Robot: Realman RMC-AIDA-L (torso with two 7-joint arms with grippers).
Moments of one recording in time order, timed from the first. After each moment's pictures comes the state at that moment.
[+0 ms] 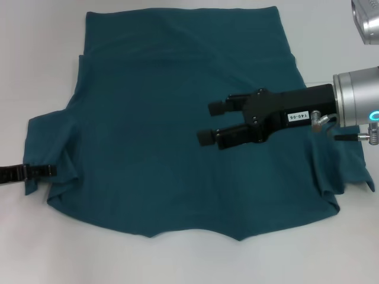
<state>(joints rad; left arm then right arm) -0.62 -2.03 0.58 0.71 2.46 1.10 -2.24 0.72 2.06 -0.80 -0.92 -2.00 -1.63 1.81</state>
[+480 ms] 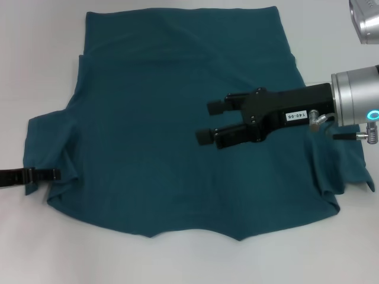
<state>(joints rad) -0.62 -2.03 0.61 0.69 2.46 1.07 -2.24 0.73 2.06 -0.81 -0.92 -2.00 -1.62 1.81</state>
